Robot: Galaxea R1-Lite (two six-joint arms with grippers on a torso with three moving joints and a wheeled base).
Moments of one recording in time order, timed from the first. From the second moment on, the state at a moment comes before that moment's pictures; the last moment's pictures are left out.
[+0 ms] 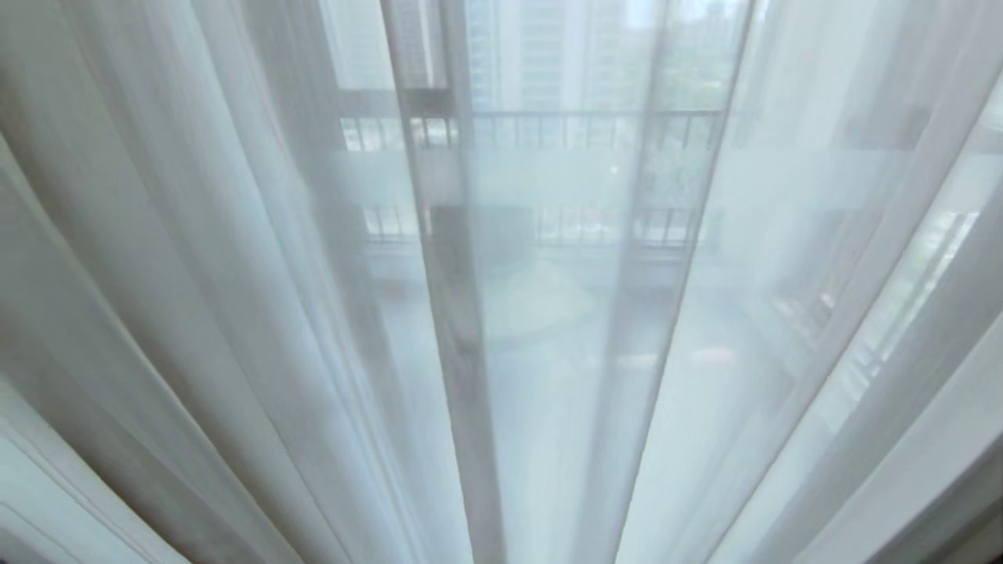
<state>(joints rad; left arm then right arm) 0.00 0.00 0.00 -0.01 0.03 -0.04 0.00 0.00 0.00 0.00 0.03 -0.11</state>
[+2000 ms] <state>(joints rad) 0.00 0.00 0.00 -0.01 0.03 -0.04 0.00 0.00 0.00 0.00 0.03 -0.11</state>
